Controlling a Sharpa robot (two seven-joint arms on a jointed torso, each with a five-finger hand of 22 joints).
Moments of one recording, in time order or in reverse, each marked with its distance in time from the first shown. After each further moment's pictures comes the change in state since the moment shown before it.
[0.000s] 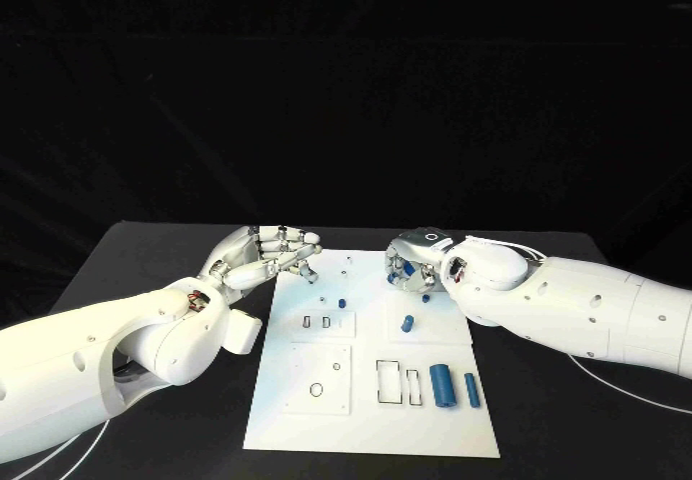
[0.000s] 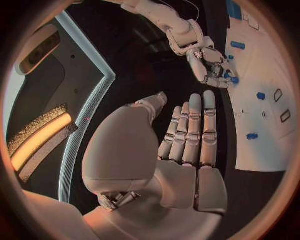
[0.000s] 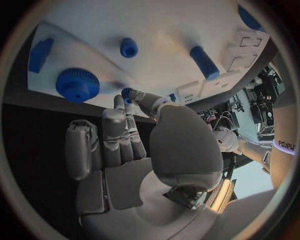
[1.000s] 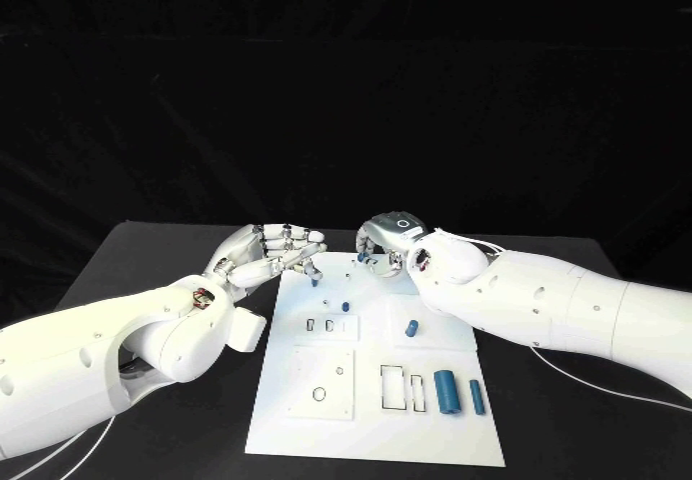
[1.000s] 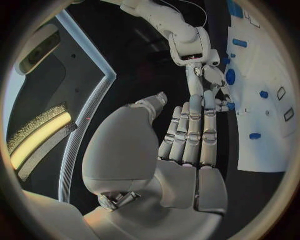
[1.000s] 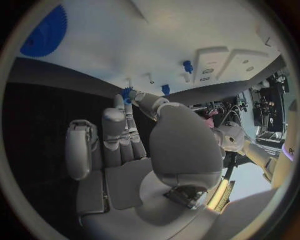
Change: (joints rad) left arm 0.021 0.014 0.000 -0.008 0.004 0.005 -0.003; left_hand 0.000 0.000 0.000 0.000 0.000 0.000 0.000 0.000 0.001 -0.004 0.004 0.000 0.000 -0.004 -0.004 0.000 0.000 0.000 0.000 0.000 0.000 0.001; right arm 0.009 0.183 0.007 -0.153 -0.001 -0.144 -0.039; right_hand 0.000 -0.001 -0.001 -0.001 -0.006 -0.008 0.005 -0.004 0.020 0.000 0.000 0.000 -0.001 0.000 0.000 -0.005 -0.014 0.000 0.000 0.000 0.000 0.000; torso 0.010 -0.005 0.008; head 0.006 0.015
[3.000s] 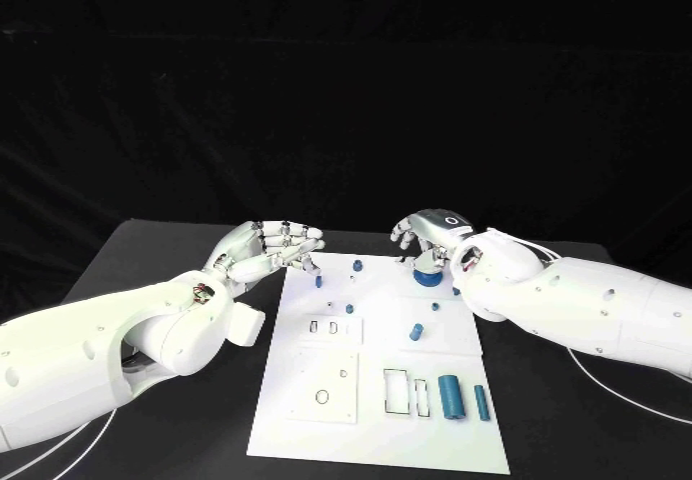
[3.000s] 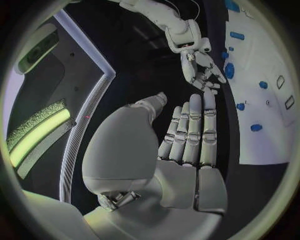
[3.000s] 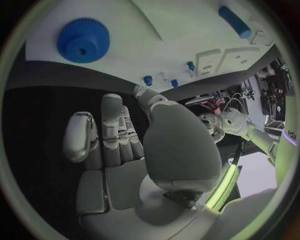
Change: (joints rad) left arm 0.017 -0.002 -0.001 -0.025 0.007 0.004 -0.003; left_hand -0.004 0.004 0.000 0.000 0.000 0.000 0.000 -0.004 0.002 0.000 0.000 0.000 0.000 -0.004 0.004 0.000 -0.001 0.000 -0.009 0.005 0.004 0.003; right arm 0.013 -0.196 0.020 0.131 0.122 -0.044 0.013; right_hand 0.116 -0.032 -0.276 0.166 -0.024 -0.137 0.033 -0.134 -0.037 -0.069 0.026 0.045 0.036 -0.050 0.011 -0.100 -0.201 0.022 -0.064 0.018 -0.142 -0.113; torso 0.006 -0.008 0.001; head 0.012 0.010
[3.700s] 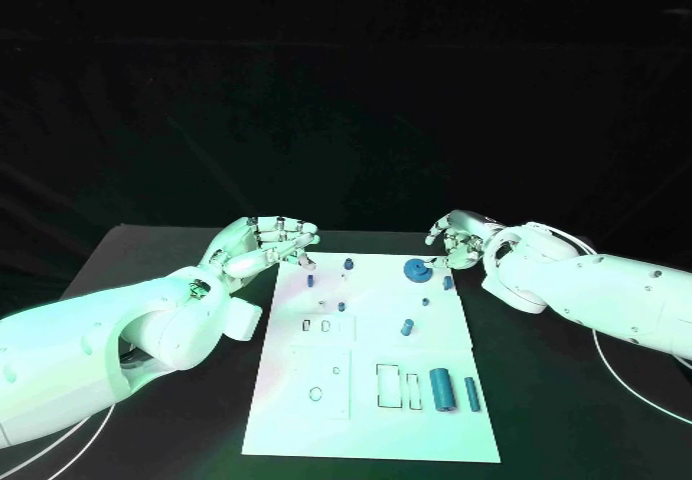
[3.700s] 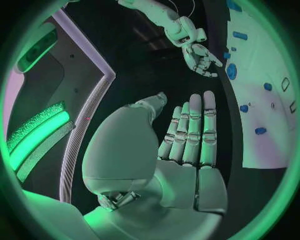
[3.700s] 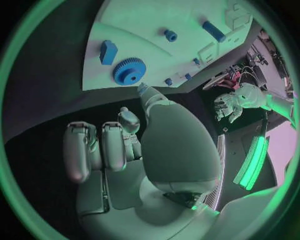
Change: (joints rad) left arm 0.000 0.013 -0.001 -0.020 0.008 0.003 0.000; left_hand 0.000 0.000 0.000 0.000 0.000 0.000 0.000 0.000 0.000 0.000 0.000 0.000 0.000 0.000 0.000 0.000 0.000 0.000 -0.001 -0.001 0.000 0.000; right arm 0.003 -0.088 0.004 -0.024 0.302 0.137 -0.033; right_hand 0.024 -0.013 -0.172 0.093 0.073 -0.121 -0.004 0.159 0.072 0.108 -0.020 1.009 1.004 0.051 -0.016 0.499 0.646 -0.031 0.093 -0.007 0.151 0.114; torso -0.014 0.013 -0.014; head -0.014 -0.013
